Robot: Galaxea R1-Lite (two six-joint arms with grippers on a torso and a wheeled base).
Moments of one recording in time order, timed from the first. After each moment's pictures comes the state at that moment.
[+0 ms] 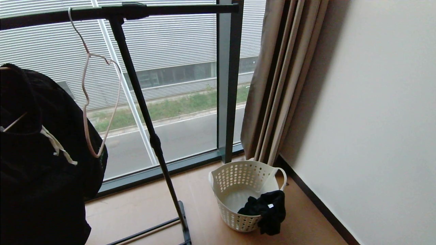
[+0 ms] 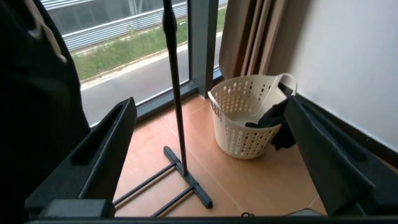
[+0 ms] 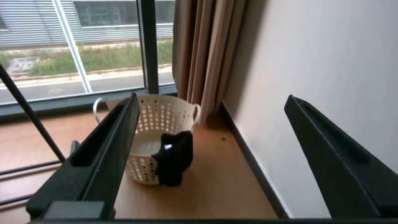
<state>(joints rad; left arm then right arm) -0.01 0.00 -0.04 0.06 -0.27 0.05 -0.01 0.00 0.00 -0.01 0.05 -0.04</state>
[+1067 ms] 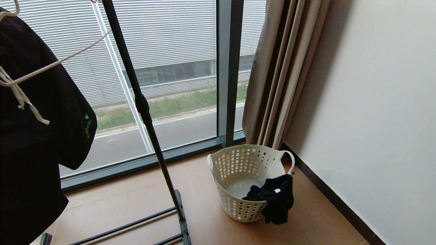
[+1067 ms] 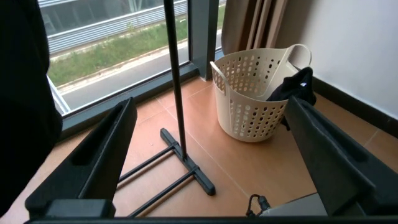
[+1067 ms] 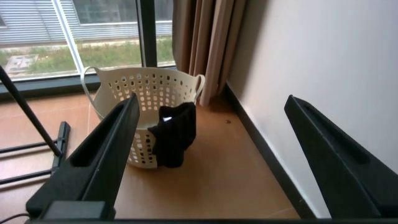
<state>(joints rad) -0.01 0.00 -0.04 0.06 -0.27 0.05 -0.01 0.00 0.00 -0.01 0.05 -0.04</state>
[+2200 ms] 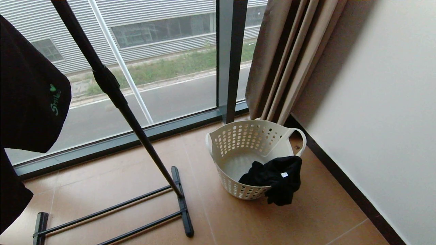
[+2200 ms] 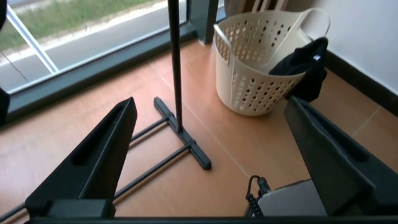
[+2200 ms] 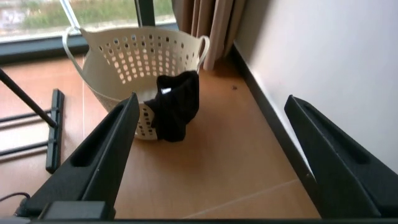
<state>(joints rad) -0.01 0.00 -0.04 0.06 -0.27 0.05 -0.01 0.00 0.00 -0.01 0.04 -0.04</state>
